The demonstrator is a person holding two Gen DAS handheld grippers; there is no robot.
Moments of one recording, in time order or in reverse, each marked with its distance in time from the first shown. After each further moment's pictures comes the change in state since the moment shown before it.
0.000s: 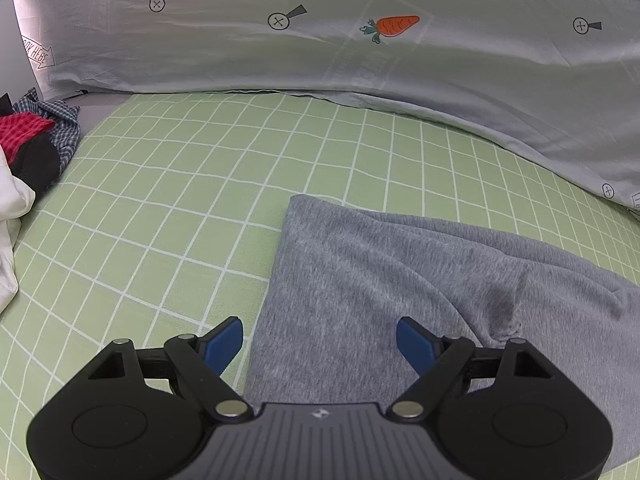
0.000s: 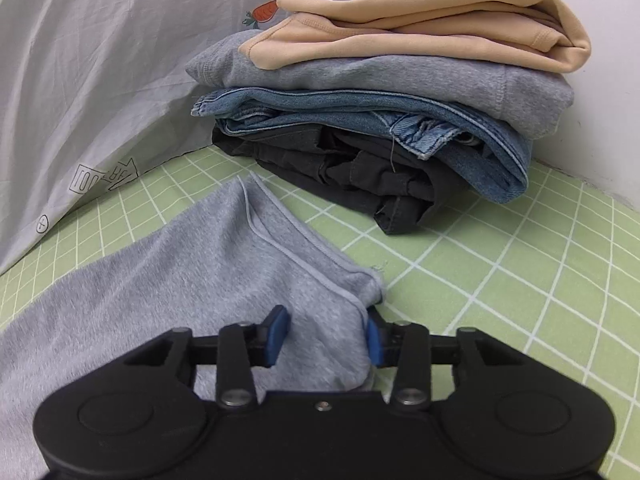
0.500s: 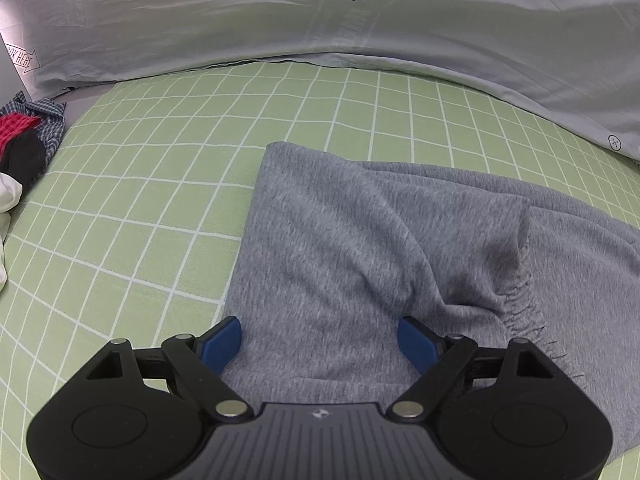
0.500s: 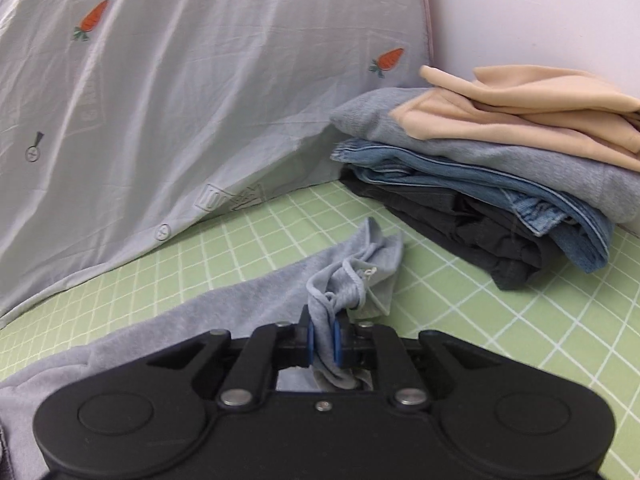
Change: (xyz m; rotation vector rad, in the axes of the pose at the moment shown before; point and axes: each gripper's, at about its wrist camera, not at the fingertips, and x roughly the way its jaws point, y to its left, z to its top) left arm 0.020 -0.021 -0.014 0.062 0.048 0.045; right arm -0.064 0.072 0.006 -0.162 -0.070 0.305
